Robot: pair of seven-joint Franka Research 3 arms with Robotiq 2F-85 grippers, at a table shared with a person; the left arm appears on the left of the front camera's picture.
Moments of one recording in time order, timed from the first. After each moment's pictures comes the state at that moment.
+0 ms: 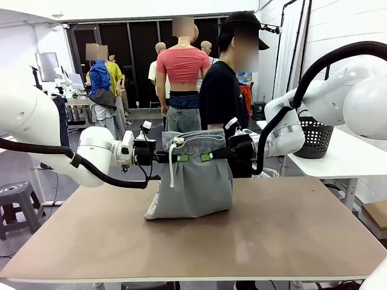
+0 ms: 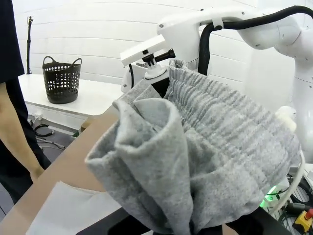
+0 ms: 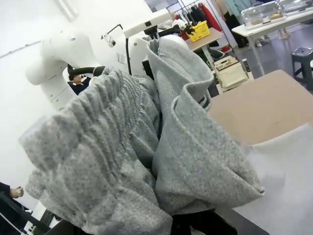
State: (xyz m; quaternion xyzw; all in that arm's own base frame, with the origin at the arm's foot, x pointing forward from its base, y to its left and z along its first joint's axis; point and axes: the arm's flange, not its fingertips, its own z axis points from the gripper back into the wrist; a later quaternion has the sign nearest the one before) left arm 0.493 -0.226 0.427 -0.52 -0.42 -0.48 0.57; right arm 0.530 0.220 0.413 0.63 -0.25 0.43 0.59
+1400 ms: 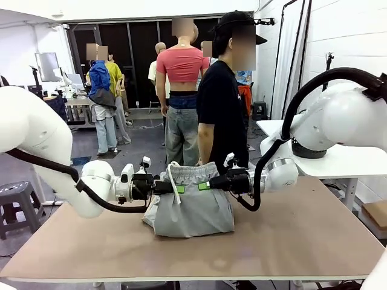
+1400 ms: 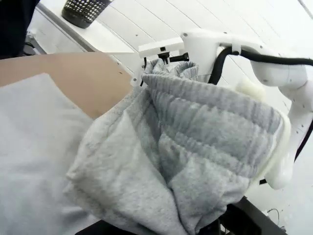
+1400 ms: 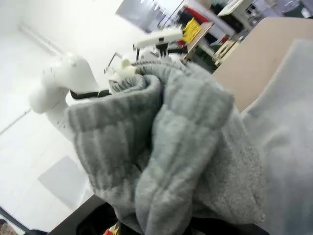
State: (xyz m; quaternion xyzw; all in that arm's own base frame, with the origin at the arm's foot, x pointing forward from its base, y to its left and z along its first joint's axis) left arm 0.488 -0.205 0.296 -0.64 -0.27 -0.29 0.66; right arm 0.521 0.231 0.282 0.70 -0.15 0.28 0.64
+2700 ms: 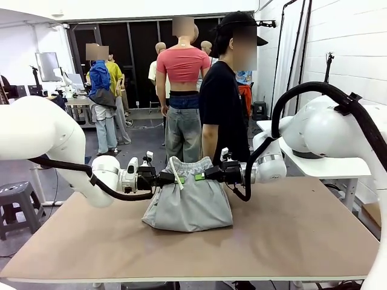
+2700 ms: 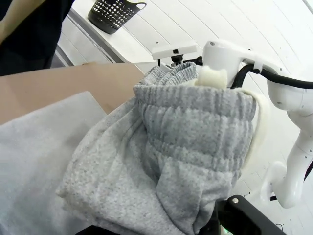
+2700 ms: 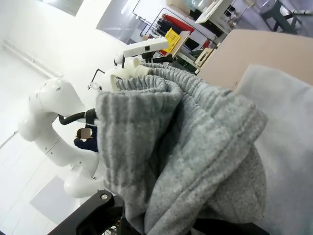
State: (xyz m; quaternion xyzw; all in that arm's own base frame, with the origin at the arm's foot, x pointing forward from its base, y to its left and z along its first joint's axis) left arm 0.570 -0.200 0.289 -0.62 -0.27 -0.26 0.69; right arm 0.603 0.243 0.278 0.69 -0.16 0.24 0.67
